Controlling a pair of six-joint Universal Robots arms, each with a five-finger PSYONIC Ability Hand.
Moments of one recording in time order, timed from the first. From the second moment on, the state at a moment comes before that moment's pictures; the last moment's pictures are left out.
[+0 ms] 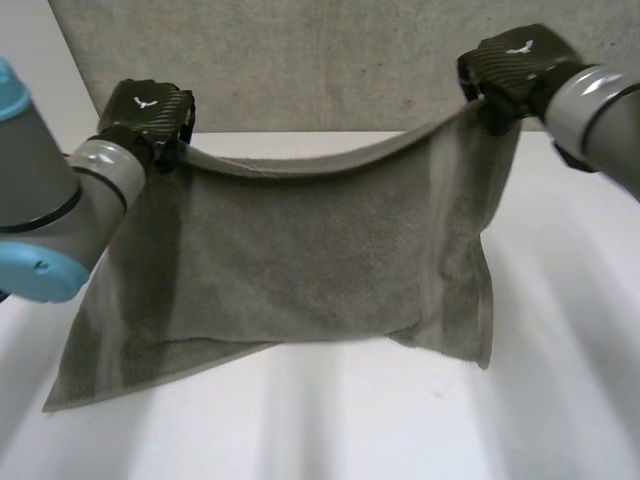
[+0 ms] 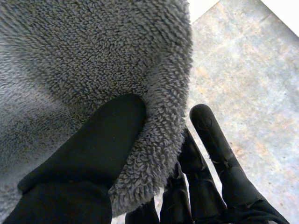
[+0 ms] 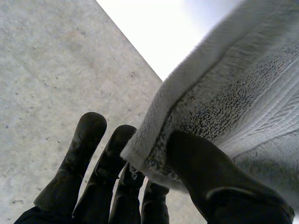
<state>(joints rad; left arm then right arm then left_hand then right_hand) 4.38 -2.00 -1.22 3.24 -1.50 3.46 1.89 -1.10 0.82 0.36 1.34 2.68 1.21 1.22 1.22 1.22 0.86 1.32 1.34 1.34 1.33 1.17</state>
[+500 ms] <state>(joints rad) 4.37 -1.87 -1.23 3.72 -1.53 3.48 1.94 -1.20 0.93 -0.24 1.46 2.68 1.21 1.22 1.22 1.22 0.86 1.33 1.34 1.34 1.33 1.17</state>
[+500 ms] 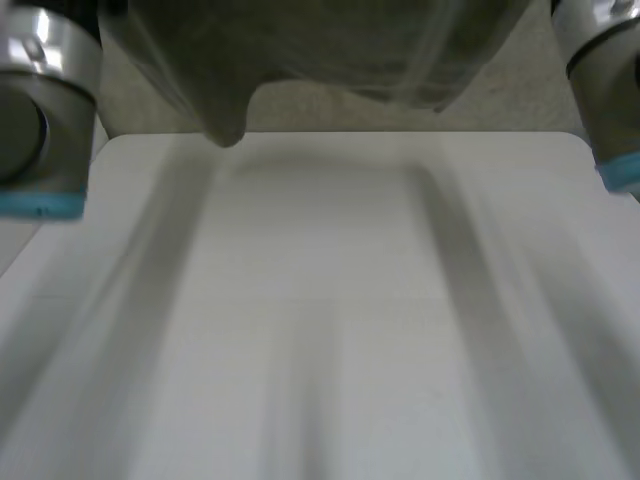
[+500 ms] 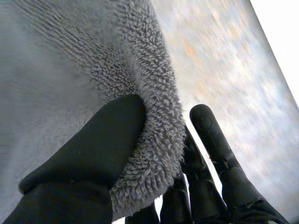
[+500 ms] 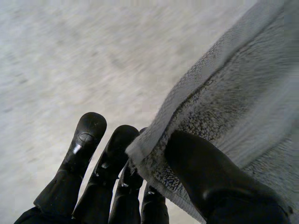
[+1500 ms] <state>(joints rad) 4.33 -1.83 -1.64 3.42 -1.39 3.49 1.80 -1.21 1.73 -0.13 1.35 2.53 0.32 0.32 0.32 0.32 0.03 1.33 1.34 1.34 1.33 1.17</state>
